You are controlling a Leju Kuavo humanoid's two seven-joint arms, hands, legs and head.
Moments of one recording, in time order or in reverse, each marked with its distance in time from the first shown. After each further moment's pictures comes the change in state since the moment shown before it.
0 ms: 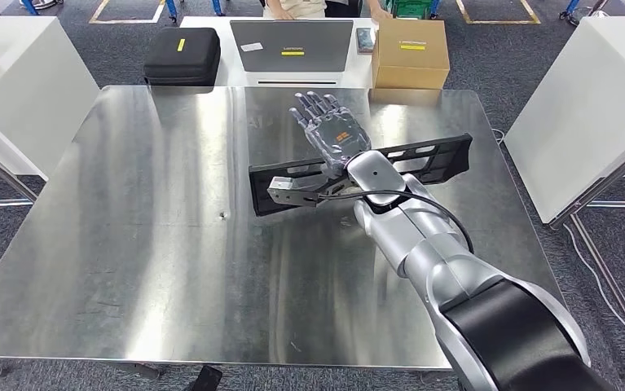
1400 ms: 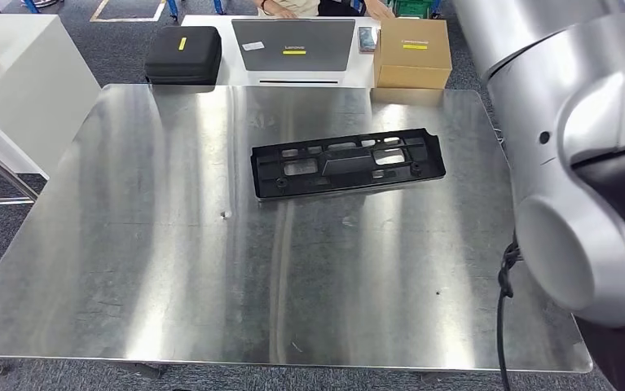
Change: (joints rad) left arm 0.069 0.011 0.142 0.000 0.151 -0.021 -0.023; right arm -0.675 -0.028 -0.280 -0.095 -0.333 0.874 -0.005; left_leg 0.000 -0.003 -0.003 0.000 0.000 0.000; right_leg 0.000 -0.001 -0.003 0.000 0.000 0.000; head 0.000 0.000
